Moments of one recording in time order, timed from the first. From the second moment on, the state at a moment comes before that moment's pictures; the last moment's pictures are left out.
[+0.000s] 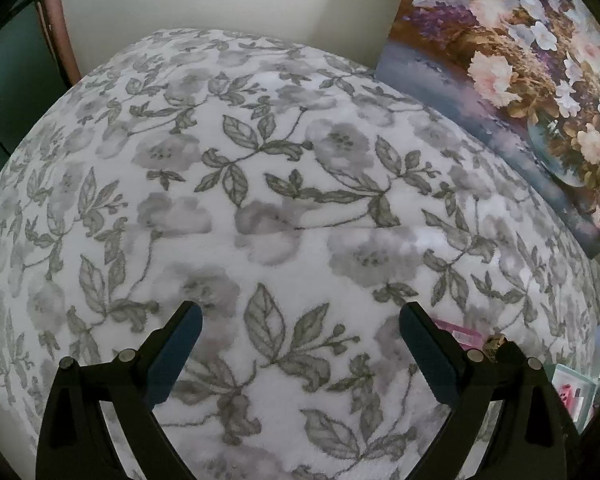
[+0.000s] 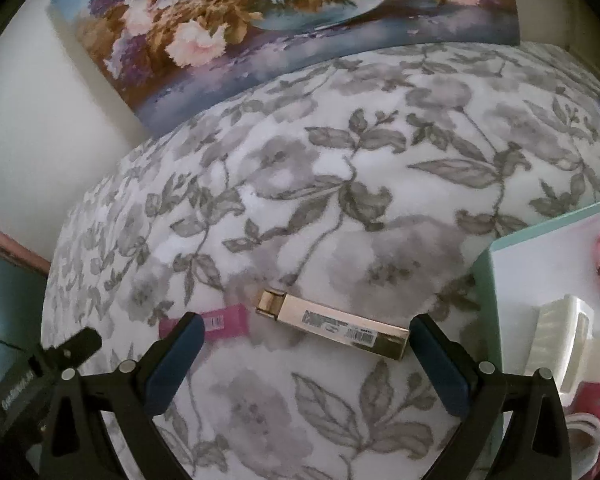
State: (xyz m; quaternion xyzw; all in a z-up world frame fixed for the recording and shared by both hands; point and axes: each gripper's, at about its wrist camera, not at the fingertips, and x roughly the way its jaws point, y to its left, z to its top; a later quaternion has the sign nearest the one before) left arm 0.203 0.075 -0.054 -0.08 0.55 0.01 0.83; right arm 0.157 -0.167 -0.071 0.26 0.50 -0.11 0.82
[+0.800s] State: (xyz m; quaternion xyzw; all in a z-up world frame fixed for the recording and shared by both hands) left arm 0.206 0.071 -0.063 -0.10 0.56 -0.02 0.82; right arm 0.160 -0.150 -0.077 0.17 0.48 -0.22 0.83
